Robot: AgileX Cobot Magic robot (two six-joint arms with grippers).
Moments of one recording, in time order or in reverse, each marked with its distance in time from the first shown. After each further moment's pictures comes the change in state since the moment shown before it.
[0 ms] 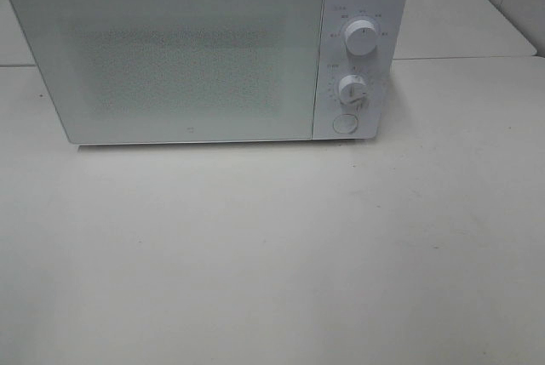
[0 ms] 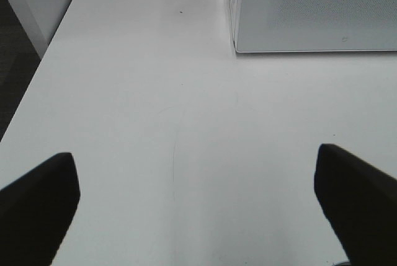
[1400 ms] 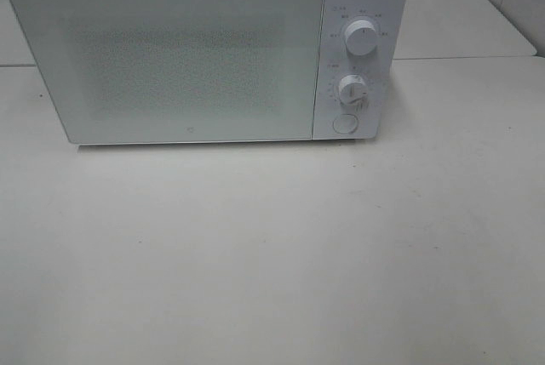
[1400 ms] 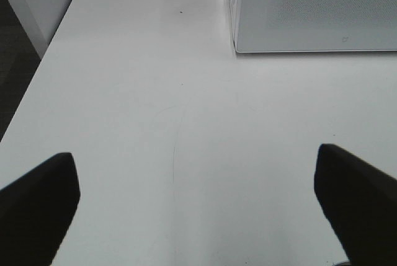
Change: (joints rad) left arm 0.000 0.000 0.000 0.000 0.000 0.000; right arm -0.204 0.027 0.009 -0.004 -0.381 0.000
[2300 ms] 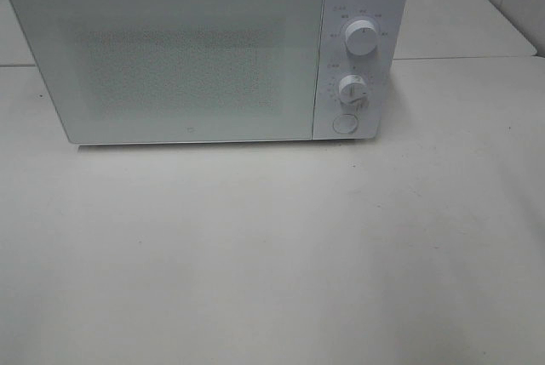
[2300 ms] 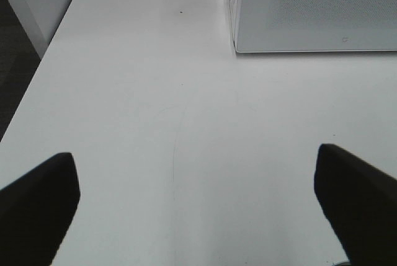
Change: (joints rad) left arm 0.000 0.000 0.000 0.000 0.000 0.000; right arm 0.000 0.617 0.011 0.000 -0.572 0.000
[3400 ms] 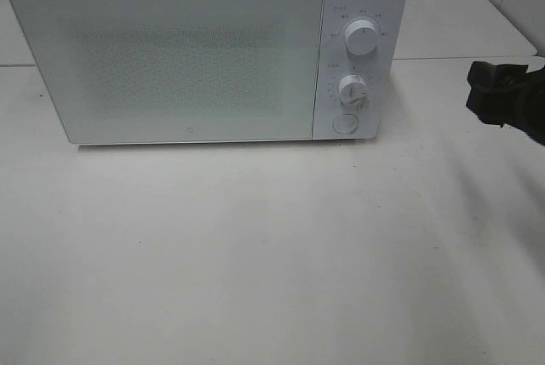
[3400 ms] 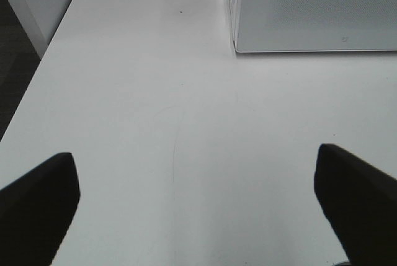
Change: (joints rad) left arm 0.000 0.000 0.000 0.000 0.000 0.000; right arm 0.122 0.636 0.196 0.292 -0.952 -0.155
